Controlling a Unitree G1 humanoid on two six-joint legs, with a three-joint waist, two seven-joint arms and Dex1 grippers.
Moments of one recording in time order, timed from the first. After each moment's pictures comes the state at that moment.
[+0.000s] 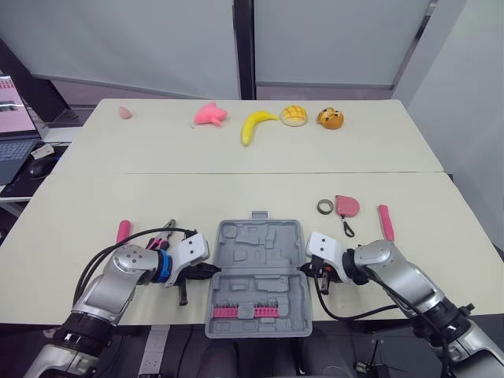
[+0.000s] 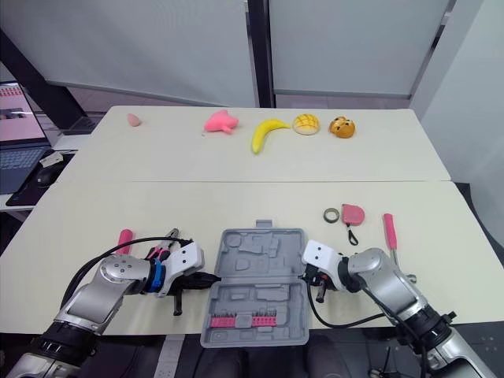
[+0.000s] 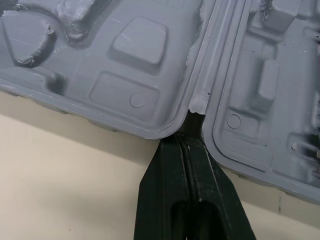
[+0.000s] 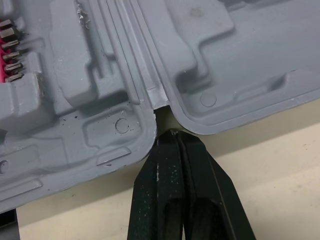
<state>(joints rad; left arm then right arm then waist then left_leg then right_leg) -0.20 0.74 -0.20 0.09 -0.08 0.26 -1.17 -0.33 -0.58 0.45 -0.16 -0.02 0.68 0.98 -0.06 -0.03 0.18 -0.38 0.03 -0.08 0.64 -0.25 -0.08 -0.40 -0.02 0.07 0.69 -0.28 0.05</state>
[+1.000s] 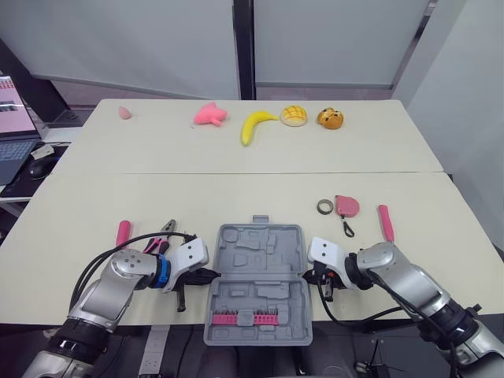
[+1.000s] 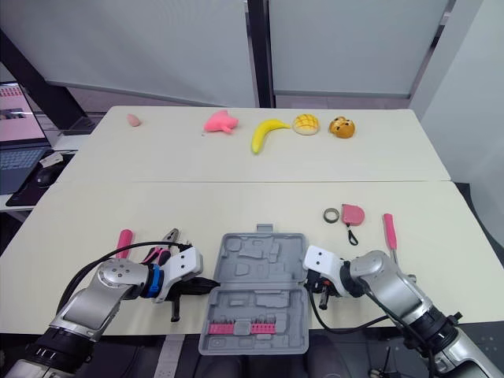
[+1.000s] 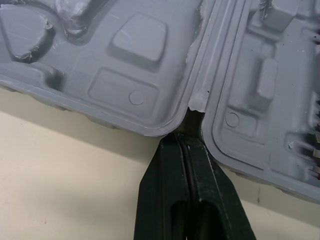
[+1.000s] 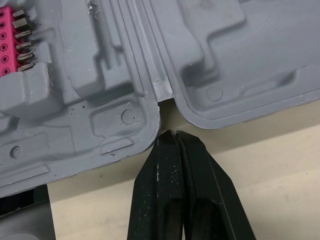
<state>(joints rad) -0.16 0.76 -0.20 0.05 -0.09 0.27 -1.17 -0.32 -0.62 0.47 -0.21 0.03 0.73 1.00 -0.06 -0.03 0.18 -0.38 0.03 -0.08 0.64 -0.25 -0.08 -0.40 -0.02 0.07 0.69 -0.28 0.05</state>
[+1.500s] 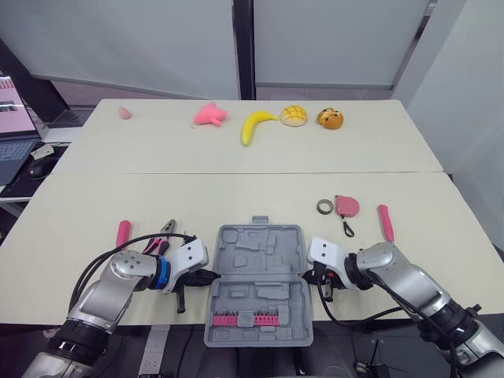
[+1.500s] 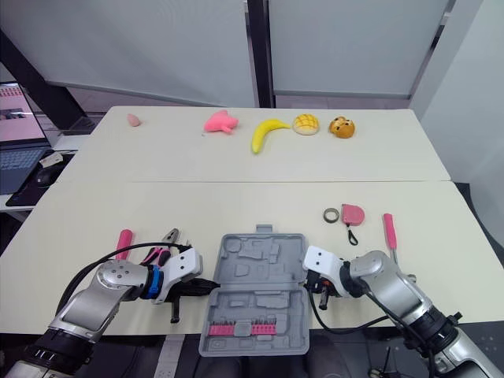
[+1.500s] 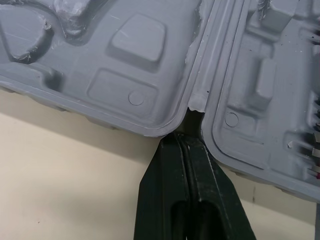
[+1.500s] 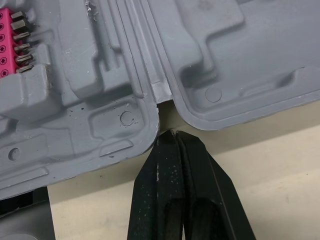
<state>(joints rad) -0.15 0.76 -0.20 0.04 -0.09 0.27 -1.17 -0.32 -0.62 0.48 -0.21 0.03 0.72 1.00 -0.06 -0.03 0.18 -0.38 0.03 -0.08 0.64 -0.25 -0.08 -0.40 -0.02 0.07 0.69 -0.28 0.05</state>
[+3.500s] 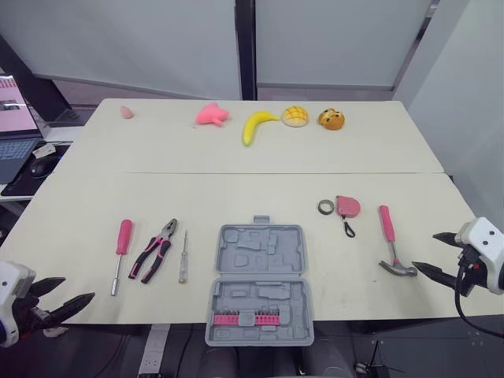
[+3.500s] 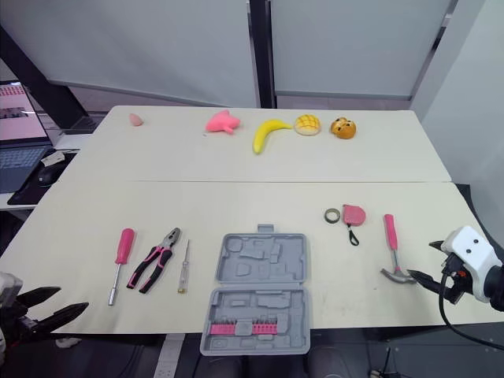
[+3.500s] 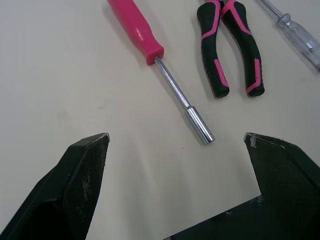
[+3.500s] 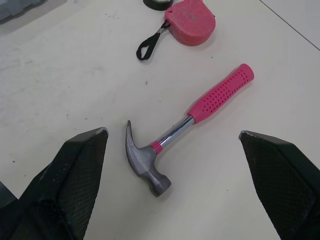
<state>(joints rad) 0.34 0.91 0.62 0.25 -0.41 0.22 -1.12 0.21 -0.93 -0.45 -0.26 0.26 0.44 0.99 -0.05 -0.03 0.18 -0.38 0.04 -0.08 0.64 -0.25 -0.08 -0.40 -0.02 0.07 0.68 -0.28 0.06</state>
